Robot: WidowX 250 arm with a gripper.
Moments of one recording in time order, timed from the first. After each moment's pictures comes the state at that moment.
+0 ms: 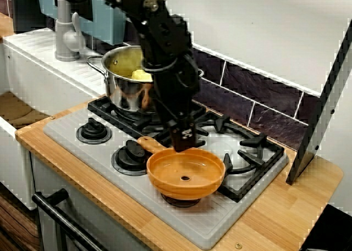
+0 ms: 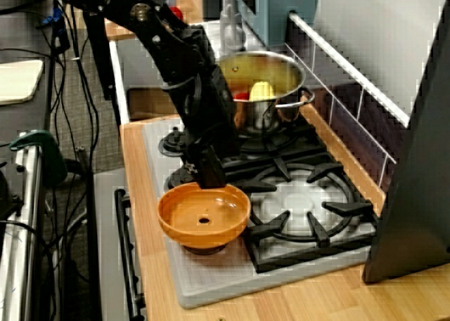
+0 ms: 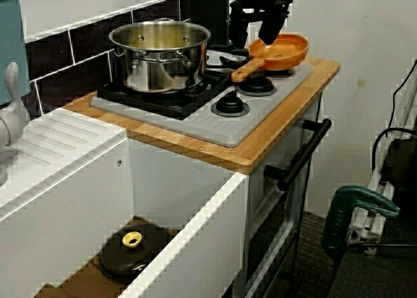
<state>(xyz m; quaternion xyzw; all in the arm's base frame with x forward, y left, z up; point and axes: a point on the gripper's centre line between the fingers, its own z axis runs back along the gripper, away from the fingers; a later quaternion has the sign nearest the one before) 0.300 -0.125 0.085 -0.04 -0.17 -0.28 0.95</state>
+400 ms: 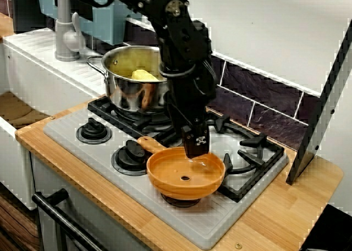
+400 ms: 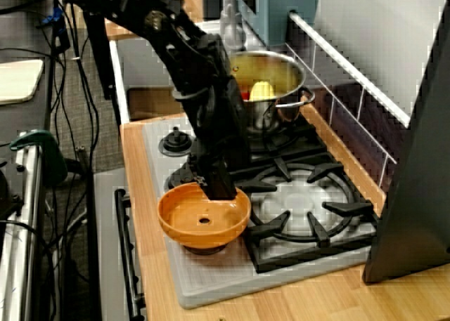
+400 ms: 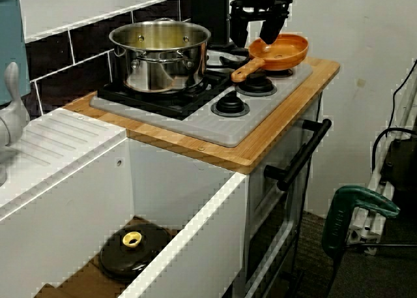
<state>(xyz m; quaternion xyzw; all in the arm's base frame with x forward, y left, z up) 0.306 -0.139 0.081 -0.03 -0.15 -0.30 0.94</state>
